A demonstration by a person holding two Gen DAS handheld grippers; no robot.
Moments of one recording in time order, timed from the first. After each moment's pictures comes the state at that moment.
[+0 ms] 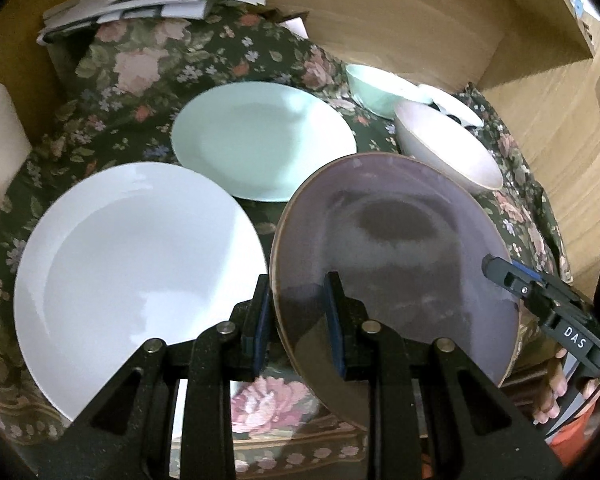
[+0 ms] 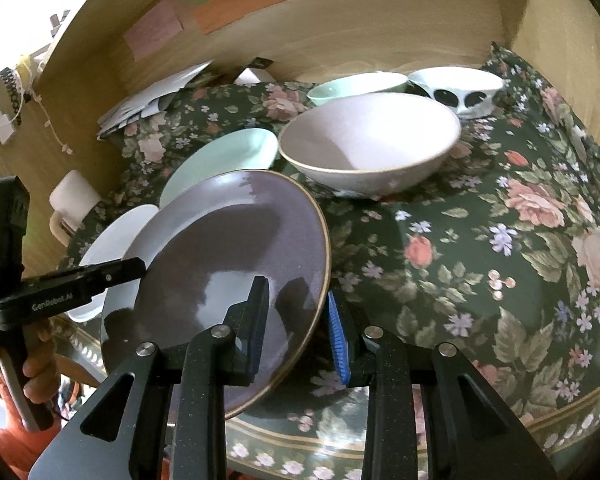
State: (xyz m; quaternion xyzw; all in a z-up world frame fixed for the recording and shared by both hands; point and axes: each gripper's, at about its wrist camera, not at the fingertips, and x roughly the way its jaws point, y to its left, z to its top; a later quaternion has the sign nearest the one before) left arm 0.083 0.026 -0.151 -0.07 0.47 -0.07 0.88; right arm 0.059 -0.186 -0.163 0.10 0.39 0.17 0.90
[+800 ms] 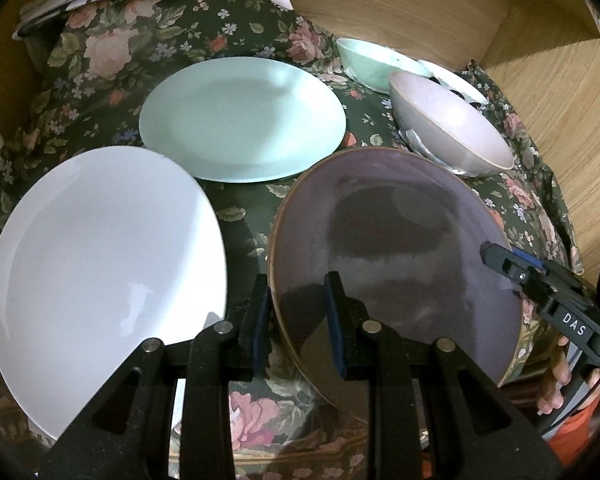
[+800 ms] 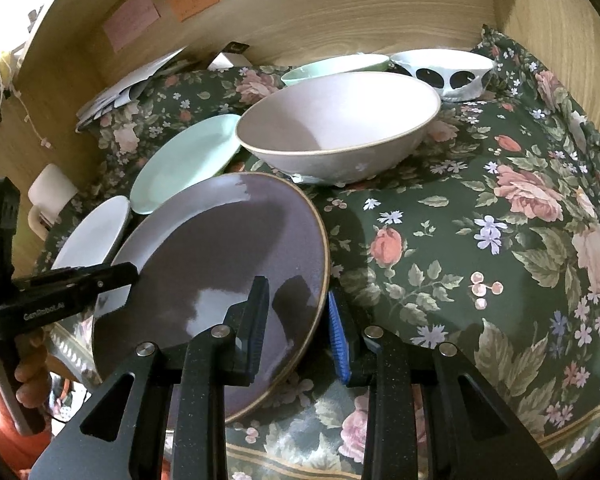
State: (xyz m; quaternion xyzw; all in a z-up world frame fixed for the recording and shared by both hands) left arm 0.099 0.007 -0.172 -0.06 0.49 -0.07 0.87; right arm 0.076 -0.199 -0.179 0.09 0.41 0.17 0.89
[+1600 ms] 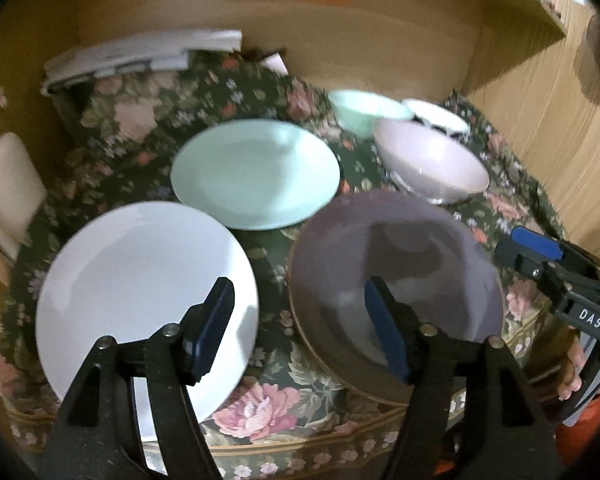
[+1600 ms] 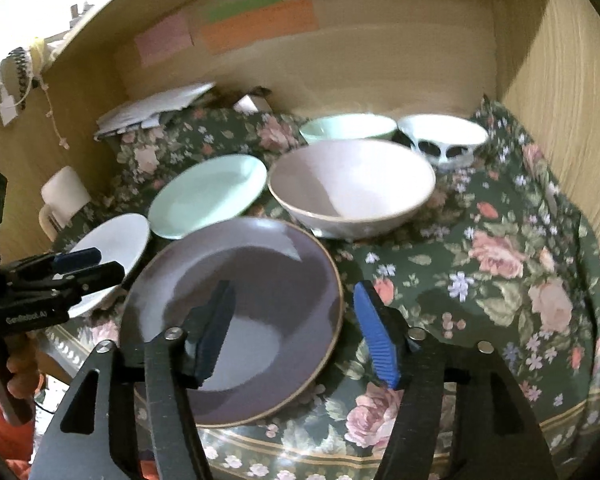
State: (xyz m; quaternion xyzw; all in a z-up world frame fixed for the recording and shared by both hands) left arm 0.067 0.015 -0.125 -0.02 0.41 -0.06 0.91; right arm 0.049 -0.183 -0.135 0.04 0.34 0.15 0.93
